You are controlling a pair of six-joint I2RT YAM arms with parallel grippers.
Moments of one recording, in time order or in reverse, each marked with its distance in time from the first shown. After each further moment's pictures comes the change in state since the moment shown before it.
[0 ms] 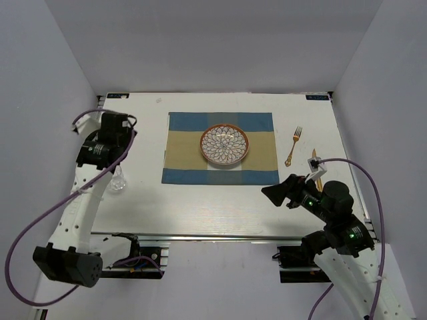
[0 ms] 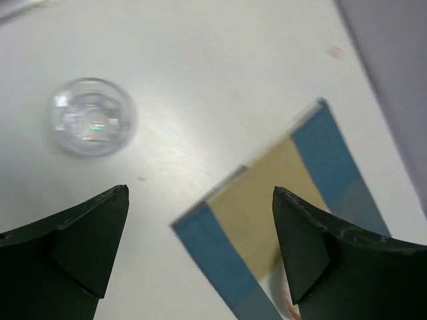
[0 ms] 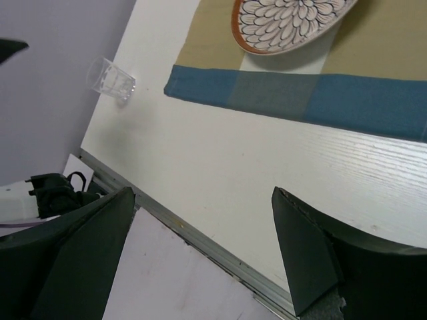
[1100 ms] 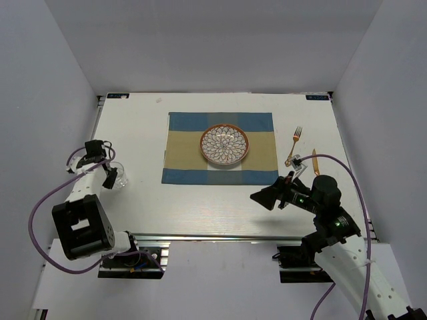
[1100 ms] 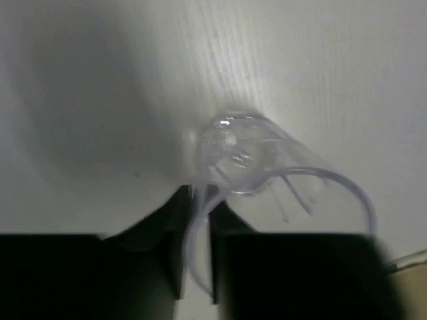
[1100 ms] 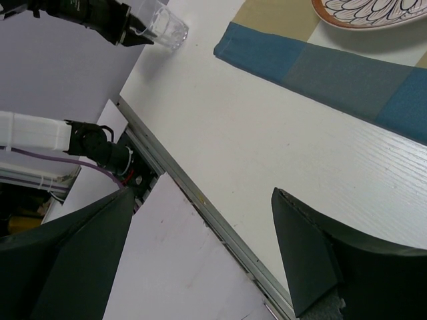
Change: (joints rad) left arm 0.536 0.180 -0.483 0.283 0.270 0.033; right arm 0.000 0.127 -0.121 0.282 -0.290 -0.022
